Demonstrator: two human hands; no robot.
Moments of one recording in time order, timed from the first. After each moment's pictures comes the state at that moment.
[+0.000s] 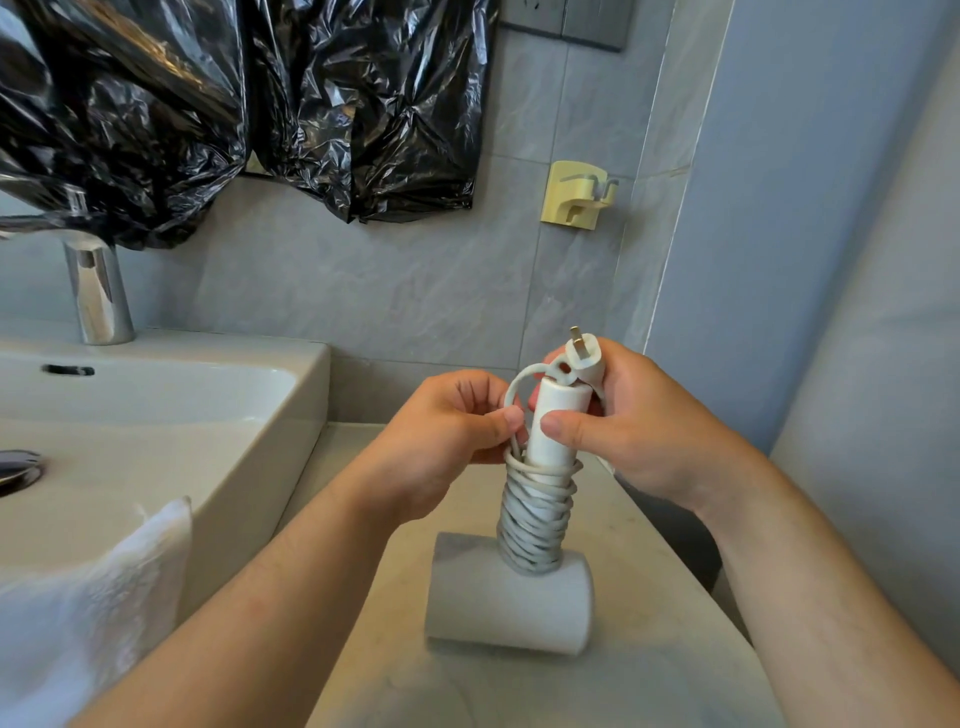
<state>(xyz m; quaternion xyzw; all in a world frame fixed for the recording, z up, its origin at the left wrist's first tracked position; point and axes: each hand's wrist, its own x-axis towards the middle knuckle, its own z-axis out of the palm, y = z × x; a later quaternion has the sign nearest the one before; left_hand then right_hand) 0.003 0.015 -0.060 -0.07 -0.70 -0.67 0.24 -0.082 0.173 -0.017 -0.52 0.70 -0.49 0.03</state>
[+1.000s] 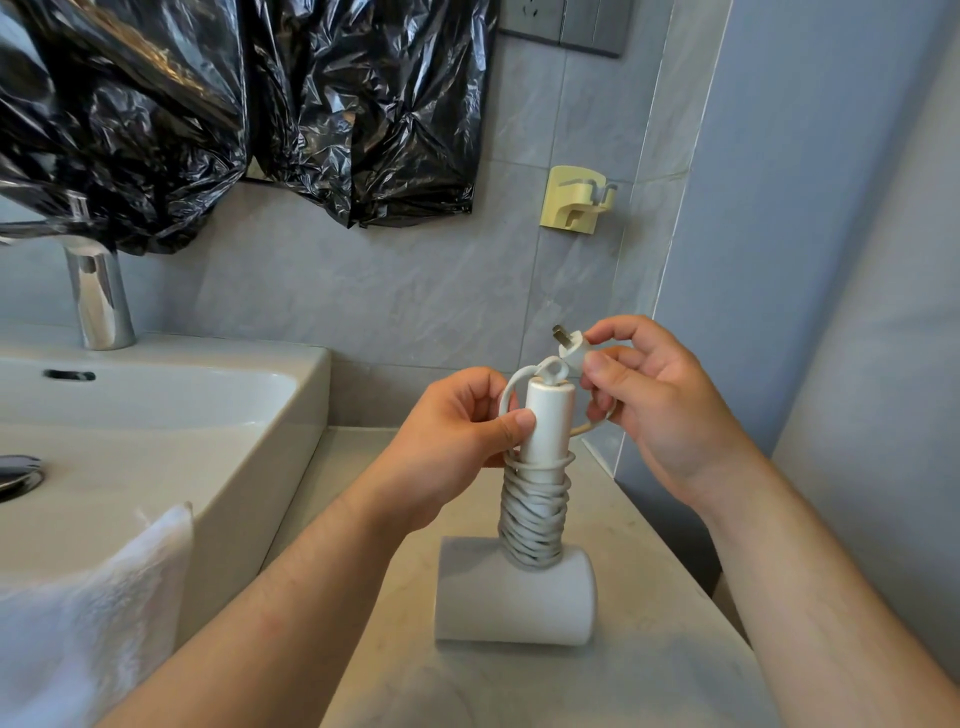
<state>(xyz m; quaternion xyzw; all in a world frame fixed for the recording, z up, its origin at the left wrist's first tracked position) 0.002 0.022 -0.060 -0.03 -0.70 -0.65 0.28 -0.096 0.173 -0.018 -0.45 0.59 -0.67 0.02</state>
